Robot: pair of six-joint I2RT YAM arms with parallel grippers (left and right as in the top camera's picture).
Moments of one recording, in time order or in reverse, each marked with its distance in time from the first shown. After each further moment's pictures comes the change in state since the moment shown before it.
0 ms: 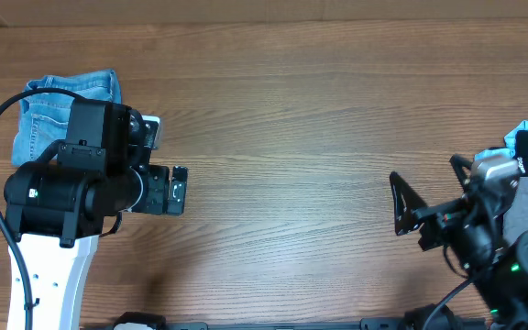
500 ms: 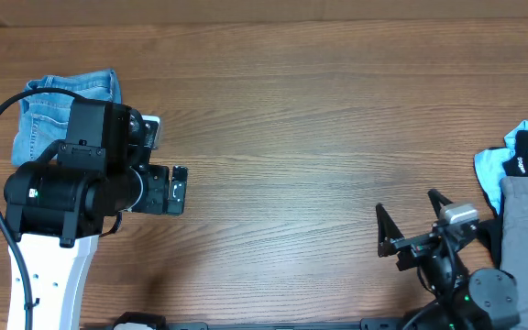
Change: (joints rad) left arm 0.000 0.000 0.000 0.000 0.000 0.000; right arm -0.016 -0.430 -0.547 0.206 0.009 -0.010
